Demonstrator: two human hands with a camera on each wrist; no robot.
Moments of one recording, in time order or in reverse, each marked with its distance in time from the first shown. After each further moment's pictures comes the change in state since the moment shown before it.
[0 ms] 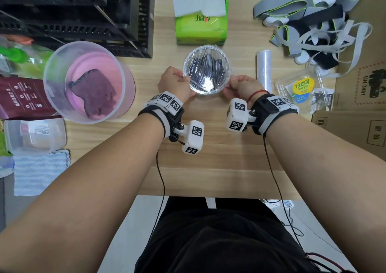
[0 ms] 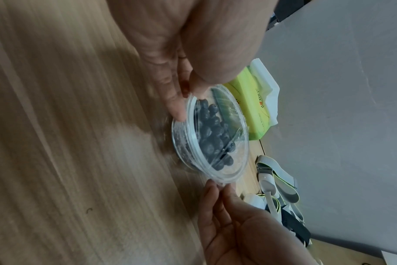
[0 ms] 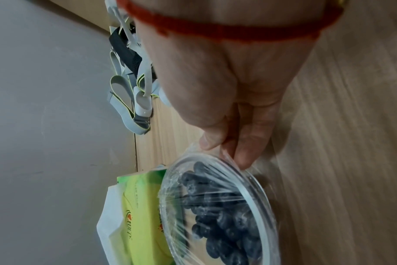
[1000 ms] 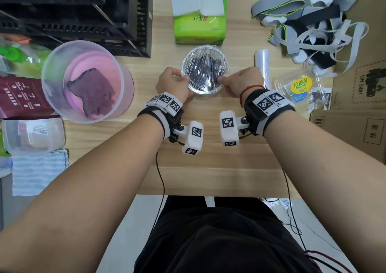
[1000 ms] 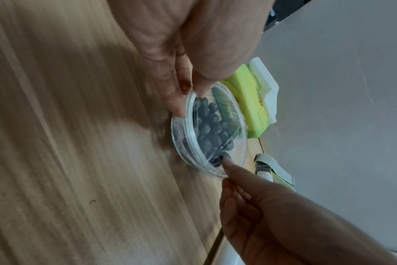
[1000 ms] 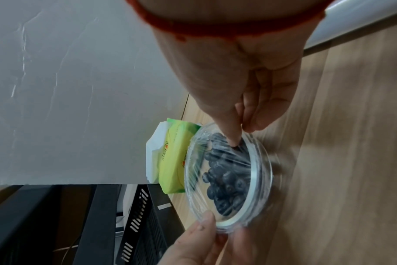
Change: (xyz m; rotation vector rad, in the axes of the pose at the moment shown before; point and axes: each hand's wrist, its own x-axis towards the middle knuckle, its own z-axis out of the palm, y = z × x) left_hand -0.011 0.004 -0.003 -0.055 0.013 -0.033; right_hand 0.000 -0.013 0.012 -0.663 0.261 -0.241
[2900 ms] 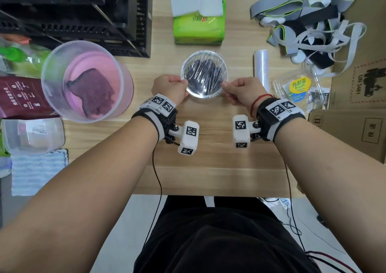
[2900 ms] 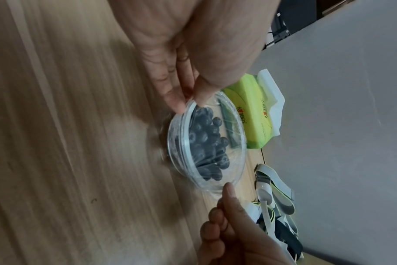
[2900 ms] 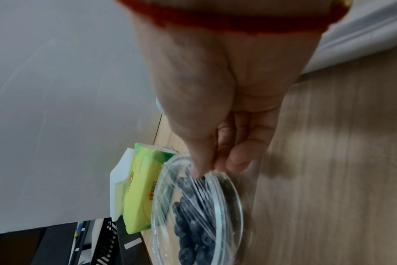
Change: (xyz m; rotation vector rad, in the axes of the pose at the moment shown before) left_hand 0.005 -0.006 -0.008 -0.077 -0.037 -0.121; right_hand -0.004 0.035 -0.013 0.251 -0.338 -0.104
